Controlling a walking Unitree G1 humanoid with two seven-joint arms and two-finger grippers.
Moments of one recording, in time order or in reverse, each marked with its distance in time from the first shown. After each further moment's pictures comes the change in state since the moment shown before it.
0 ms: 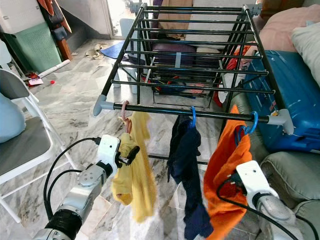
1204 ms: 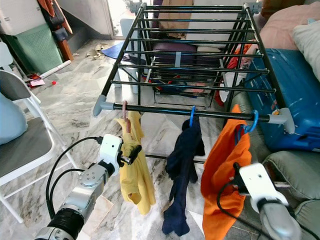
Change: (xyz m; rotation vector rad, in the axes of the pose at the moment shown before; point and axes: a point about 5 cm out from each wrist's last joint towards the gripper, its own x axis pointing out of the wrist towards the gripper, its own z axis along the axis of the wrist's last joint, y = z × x) left arm 0.003 -0.004 0.003 0.012 -0.025 -0.005; right arm -0.038 0.003 0.010 -0.068 -0.201 -0.101
